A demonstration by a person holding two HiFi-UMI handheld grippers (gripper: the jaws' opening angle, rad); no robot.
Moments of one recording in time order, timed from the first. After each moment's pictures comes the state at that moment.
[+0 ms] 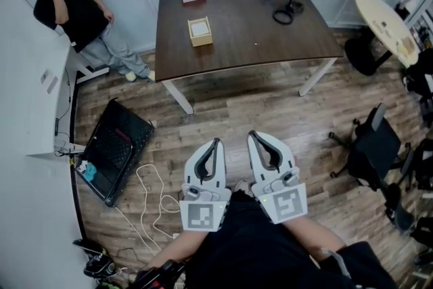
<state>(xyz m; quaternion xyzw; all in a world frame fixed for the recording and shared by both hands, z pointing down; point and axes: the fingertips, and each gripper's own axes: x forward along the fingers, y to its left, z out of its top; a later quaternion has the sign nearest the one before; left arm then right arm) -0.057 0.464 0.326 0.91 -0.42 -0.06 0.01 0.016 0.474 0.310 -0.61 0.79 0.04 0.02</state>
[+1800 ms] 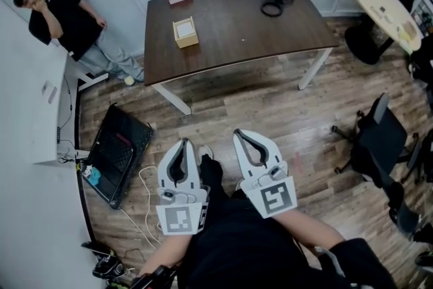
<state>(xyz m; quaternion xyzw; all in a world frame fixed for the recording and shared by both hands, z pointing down) -0.036 0.455 0.316 0.89 -0.45 -0.02 -0.05 0.068 0.472 0.350 -0.60 0.80 0.00 0.03</state>
